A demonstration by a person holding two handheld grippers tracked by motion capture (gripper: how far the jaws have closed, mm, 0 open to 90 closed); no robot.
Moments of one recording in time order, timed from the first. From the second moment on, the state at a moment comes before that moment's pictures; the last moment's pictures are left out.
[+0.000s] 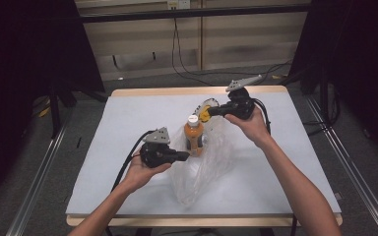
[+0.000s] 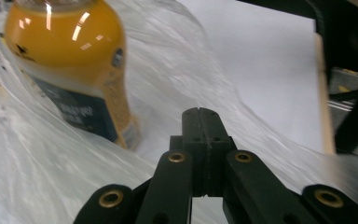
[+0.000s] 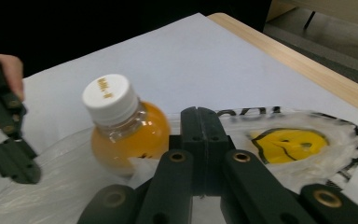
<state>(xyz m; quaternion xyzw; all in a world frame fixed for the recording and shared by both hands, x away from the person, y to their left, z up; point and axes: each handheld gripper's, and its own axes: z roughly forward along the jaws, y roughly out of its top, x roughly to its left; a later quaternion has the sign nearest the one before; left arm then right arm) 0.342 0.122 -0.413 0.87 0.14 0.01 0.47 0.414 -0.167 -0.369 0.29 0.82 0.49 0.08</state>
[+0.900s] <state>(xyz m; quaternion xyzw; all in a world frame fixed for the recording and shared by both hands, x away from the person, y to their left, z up) 0.391 0.174 -0.481 0.89 0.27 0.07 0.37 0.381 -0.181 -0.484 0.34 0.86 0.38 0.06</state>
